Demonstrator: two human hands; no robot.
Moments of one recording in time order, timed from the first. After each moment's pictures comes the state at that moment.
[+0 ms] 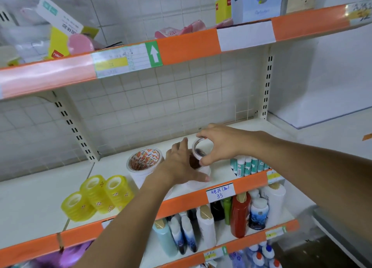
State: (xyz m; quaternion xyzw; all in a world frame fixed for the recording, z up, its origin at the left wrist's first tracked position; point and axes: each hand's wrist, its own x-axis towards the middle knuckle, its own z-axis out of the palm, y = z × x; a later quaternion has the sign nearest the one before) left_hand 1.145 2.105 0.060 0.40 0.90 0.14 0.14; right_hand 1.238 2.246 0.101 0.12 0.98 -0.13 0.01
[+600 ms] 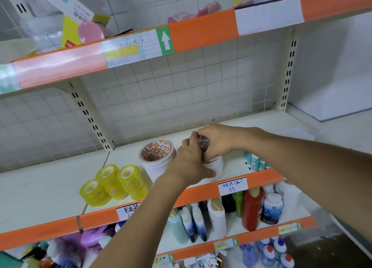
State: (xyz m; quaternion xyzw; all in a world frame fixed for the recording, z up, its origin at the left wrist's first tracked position) left_hand 1.155 2.093 0.051 0.40 0.89 0.21 0.10; right_hand 1.197 2.236 0.082 0.05 0.98 -0.21 0.03
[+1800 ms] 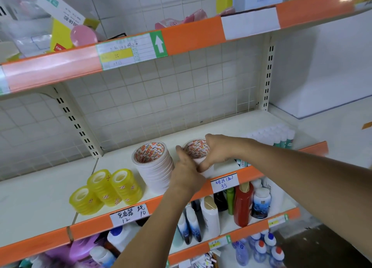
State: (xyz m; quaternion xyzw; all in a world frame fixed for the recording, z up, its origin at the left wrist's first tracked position) left_hand 1.167 2.095 0.009 0.30 0.89 0.31 0.13; right_hand 1.223 2.226 0.066 0.22 0.94 -0.25 0.09
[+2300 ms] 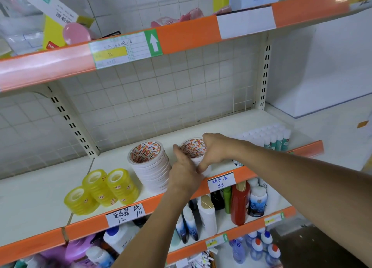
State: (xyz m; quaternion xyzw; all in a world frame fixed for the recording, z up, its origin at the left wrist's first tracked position) left_hand 1.169 2.100 0.003 0.31 0.89 0.32 0.08; right_hand 1.226 2.223 0.066 0.24 0.94 -0.25 0.07
